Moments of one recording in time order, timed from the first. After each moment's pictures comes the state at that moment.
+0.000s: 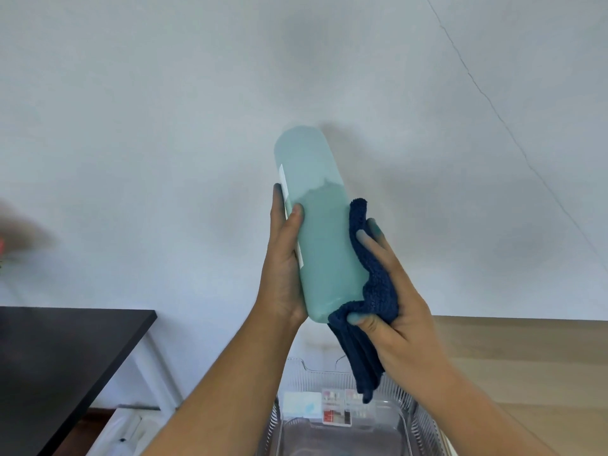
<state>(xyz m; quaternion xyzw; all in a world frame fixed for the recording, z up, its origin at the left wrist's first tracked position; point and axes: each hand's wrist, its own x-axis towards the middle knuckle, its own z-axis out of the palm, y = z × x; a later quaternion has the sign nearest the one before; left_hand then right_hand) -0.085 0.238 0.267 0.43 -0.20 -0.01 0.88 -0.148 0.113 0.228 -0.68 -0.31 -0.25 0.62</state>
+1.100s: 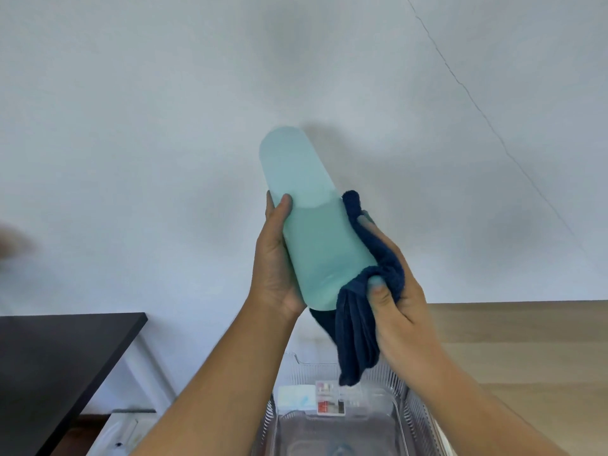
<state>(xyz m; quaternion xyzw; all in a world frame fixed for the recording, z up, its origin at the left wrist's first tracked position) -0.093 0.227 0.277 0.37 -0.18 -0.13 0.90 -0.158 0.110 0.234 -0.62 -0.28 -0.25 0.68</state>
